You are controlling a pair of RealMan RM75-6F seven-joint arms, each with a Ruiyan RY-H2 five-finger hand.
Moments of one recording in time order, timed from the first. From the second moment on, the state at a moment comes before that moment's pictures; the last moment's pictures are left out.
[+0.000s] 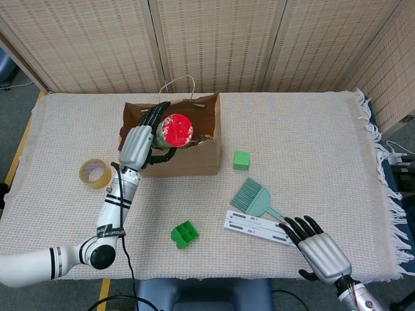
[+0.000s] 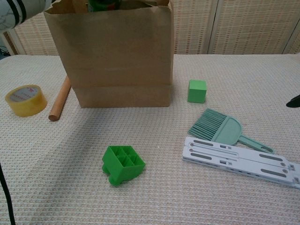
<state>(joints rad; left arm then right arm) -0.89 -1.46 -0.49 -1.72 0.91 1.17 0.19 0.21 -0.84 -0.13 -2.29 -1.51 1.10 -0.55</state>
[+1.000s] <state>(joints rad) -1.03 -1.42 -0.54 -1.74 0.53 1.13 0.39 0.22 -0.84 -0.13 -2.29 -1.50 1.10 -0.54</state>
